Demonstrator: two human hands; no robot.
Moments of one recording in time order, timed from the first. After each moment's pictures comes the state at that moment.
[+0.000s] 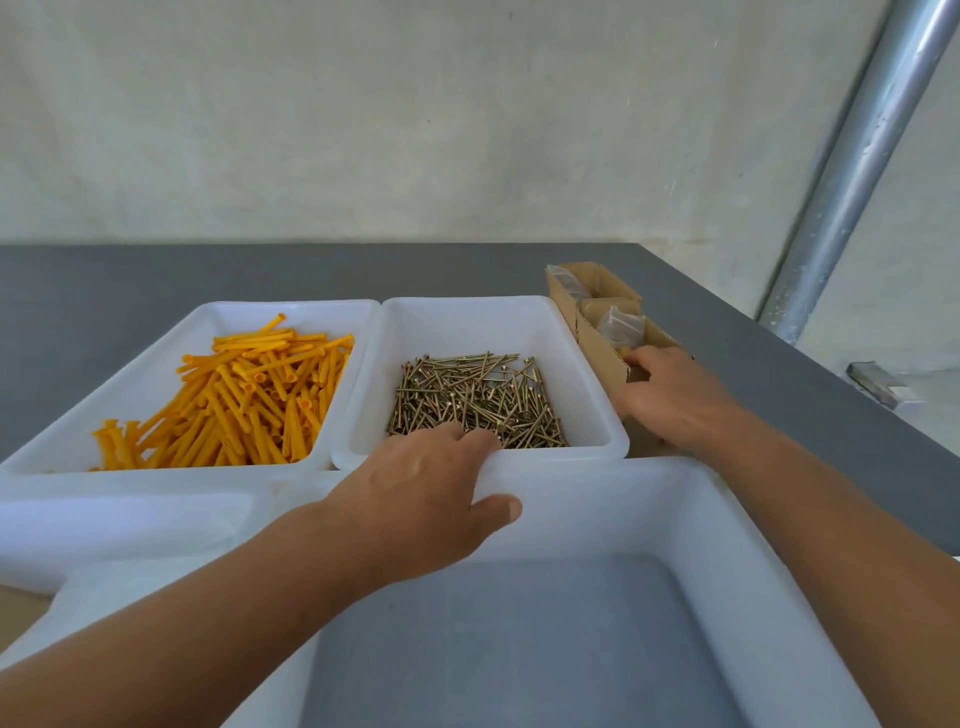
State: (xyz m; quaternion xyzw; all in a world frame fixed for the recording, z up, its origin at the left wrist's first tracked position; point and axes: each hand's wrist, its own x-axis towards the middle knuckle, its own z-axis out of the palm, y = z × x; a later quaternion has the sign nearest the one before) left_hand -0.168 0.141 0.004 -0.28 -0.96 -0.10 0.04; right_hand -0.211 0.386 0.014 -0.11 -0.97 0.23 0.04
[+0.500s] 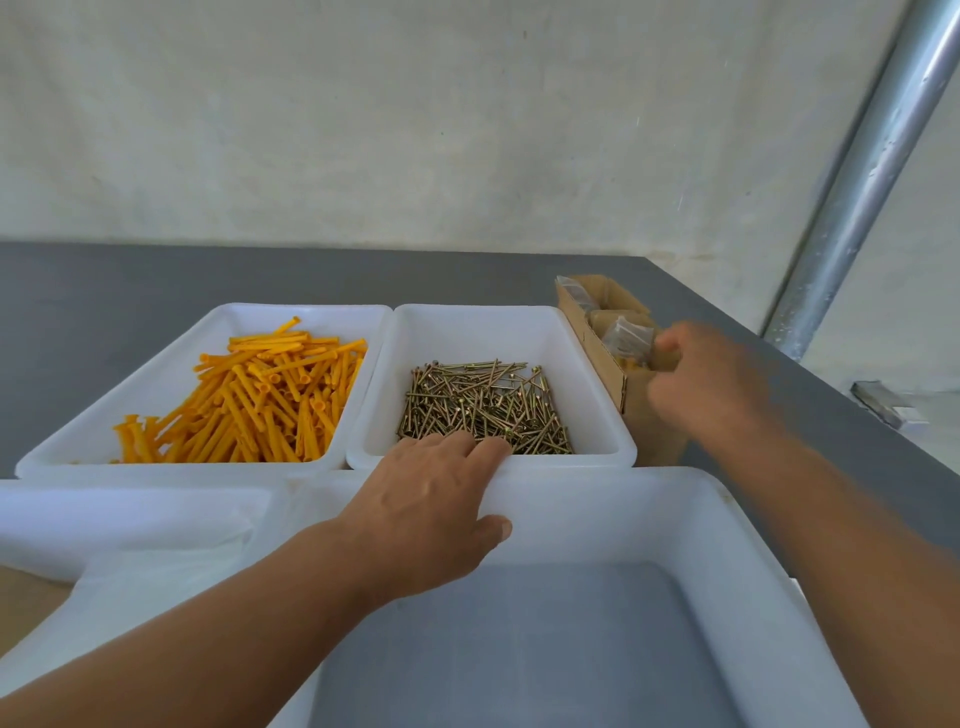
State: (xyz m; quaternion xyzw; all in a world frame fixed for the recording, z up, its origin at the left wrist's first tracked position) left_hand -0.169 0.136 -0.015 -0.30 -0.94 -0.10 0.13; right_hand -0.211 0.394 0.025 -0.15 -0.94 0.22 0.20
